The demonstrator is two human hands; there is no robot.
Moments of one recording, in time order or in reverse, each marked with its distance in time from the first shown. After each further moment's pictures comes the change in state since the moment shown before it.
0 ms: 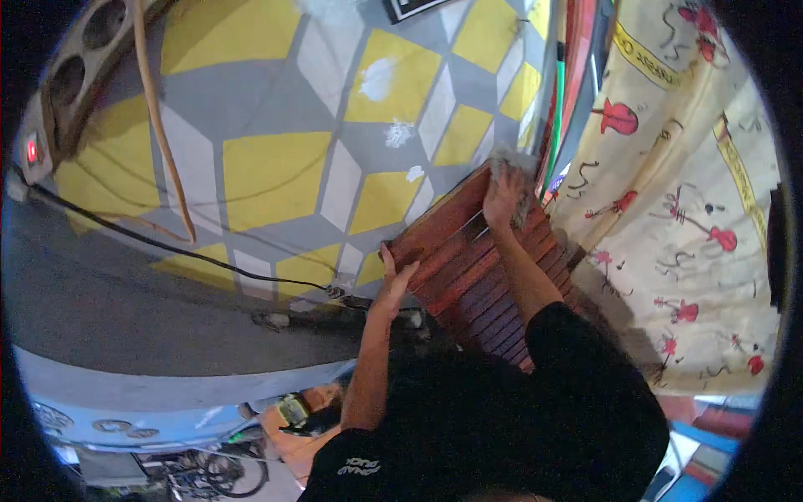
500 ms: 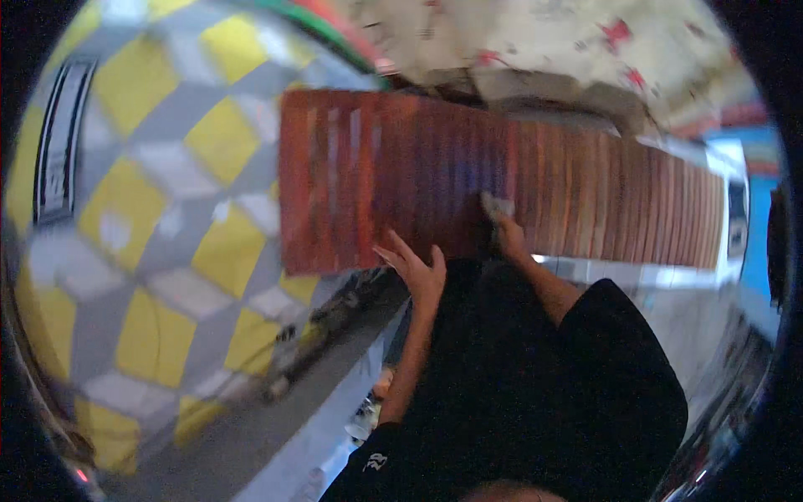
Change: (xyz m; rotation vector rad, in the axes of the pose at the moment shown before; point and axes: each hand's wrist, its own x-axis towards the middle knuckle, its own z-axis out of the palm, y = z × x) left_hand -0.070 -0.159 0.104 1.191 -0.217 0.376; right_hand -0.444 0.141 -0.190 0.313 -0.302 0.938
